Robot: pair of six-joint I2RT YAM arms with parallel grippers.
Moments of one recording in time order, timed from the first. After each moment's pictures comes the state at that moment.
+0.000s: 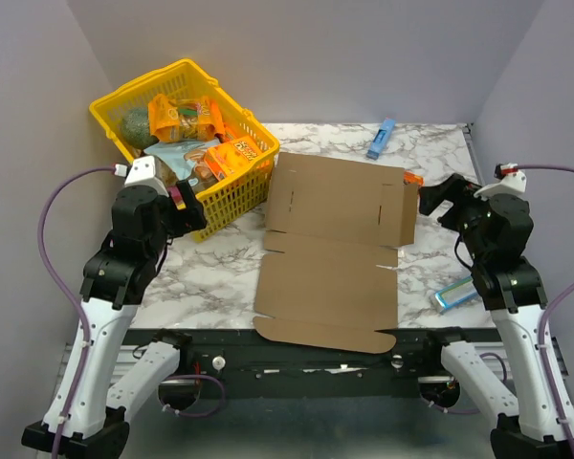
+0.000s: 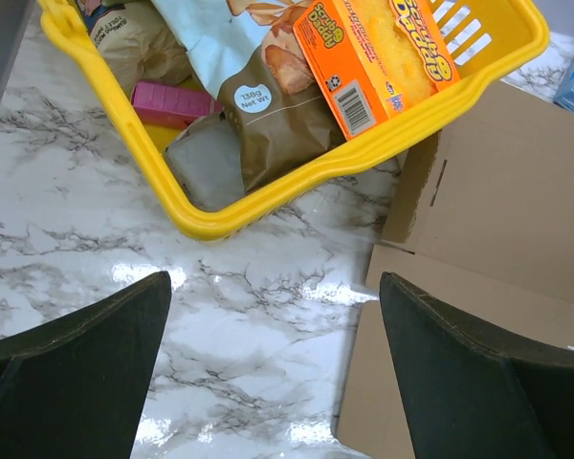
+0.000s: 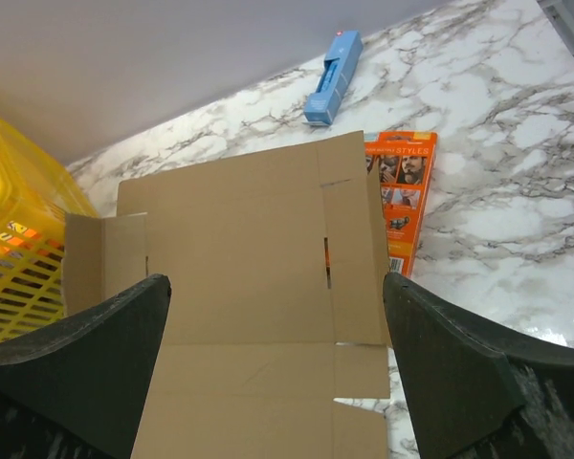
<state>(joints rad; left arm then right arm) -0.25 0.78 1.14 -0.78 -0.21 -0.37 0.12 0.69 0.92 -0.43 0.10 0.42</state>
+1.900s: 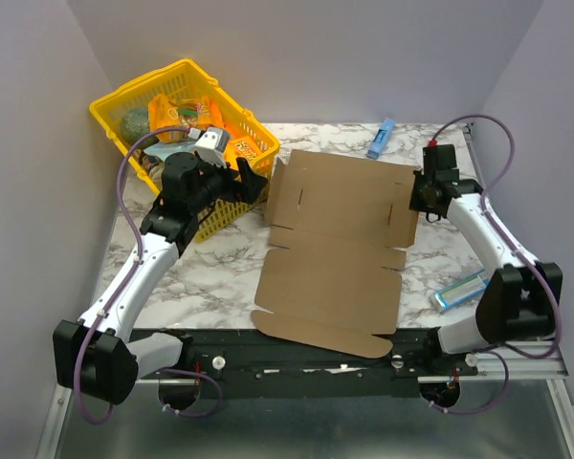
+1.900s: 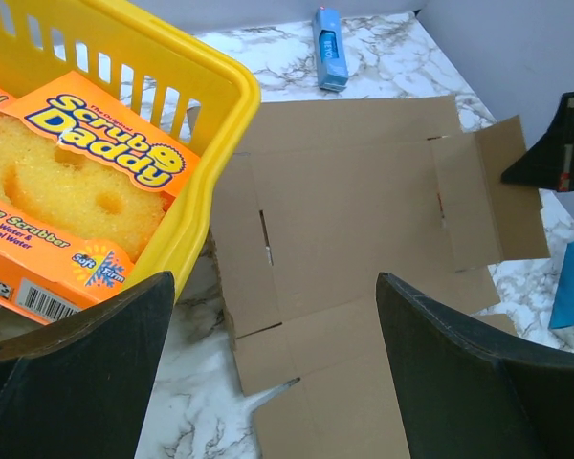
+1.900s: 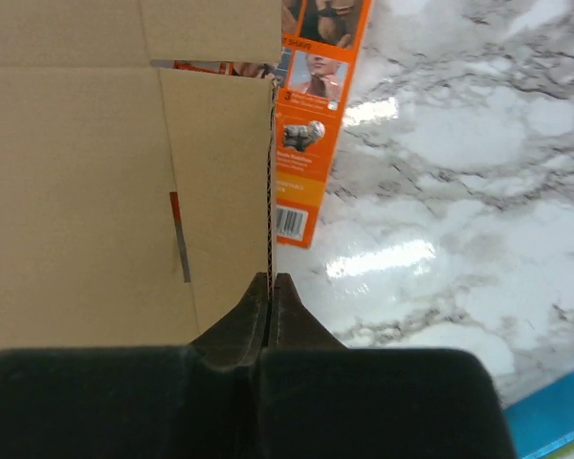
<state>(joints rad) -0.30 1.16 0.99 -0.04 0.33 -0.28 0.10 1.53 1.16 -0.55 0.18 0.21</state>
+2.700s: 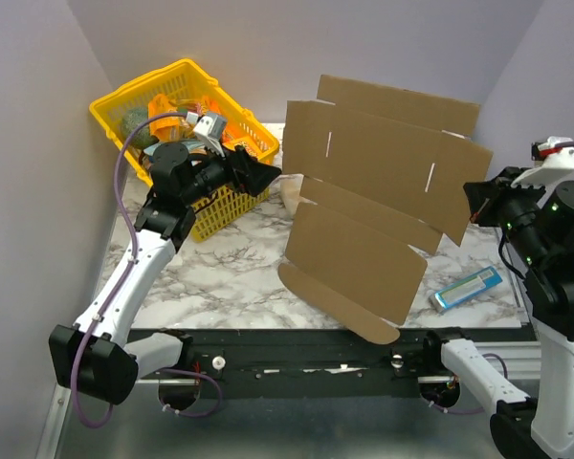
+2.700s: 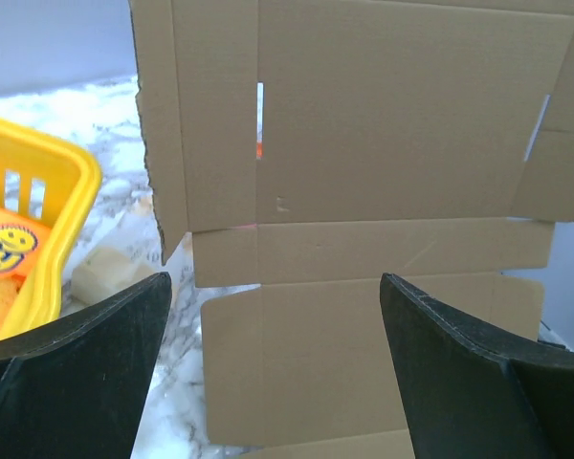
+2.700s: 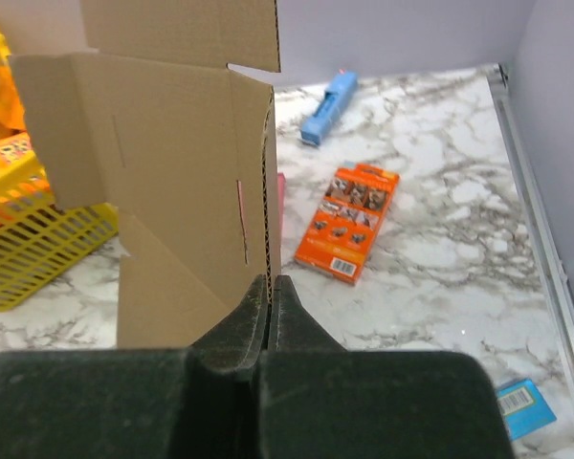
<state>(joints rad) -0.30 1.16 1.06 0.06 0.59 -0.44 0.10 0.83 1.51 -0.90 0.01 0.17</state>
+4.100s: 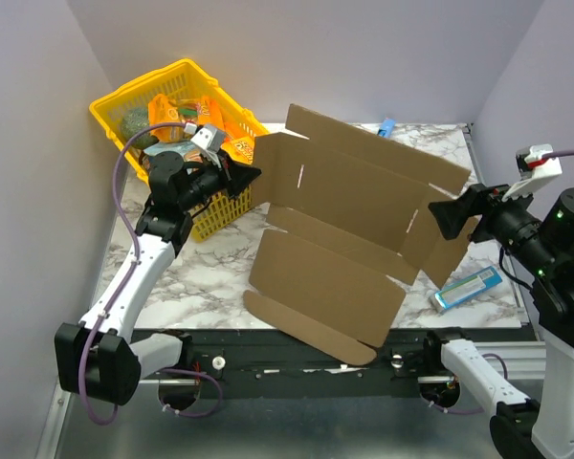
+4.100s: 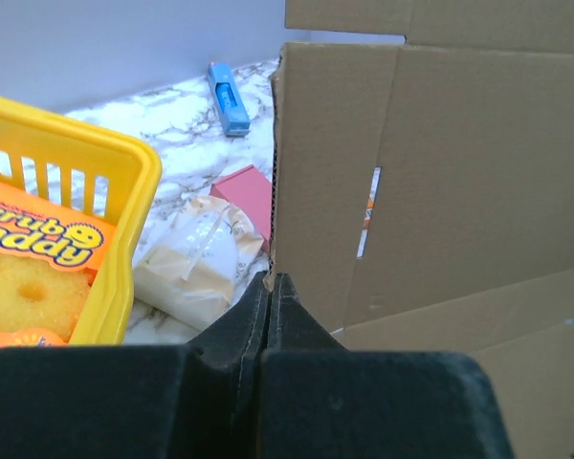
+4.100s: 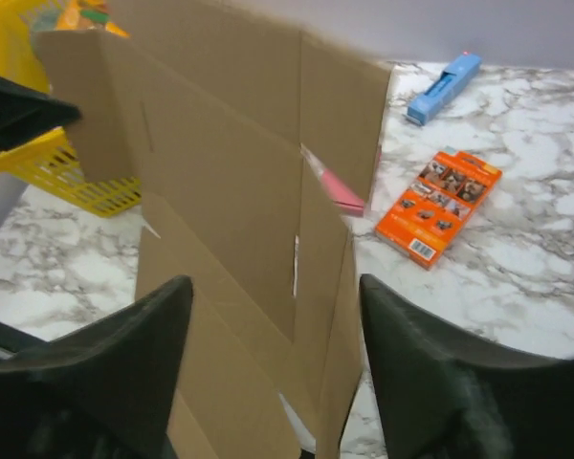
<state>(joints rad) -0.23 1.18 0.97 0.17 0.62 -0.32 0.10 0.80 1.60 -1.03 -0.27 0.14</state>
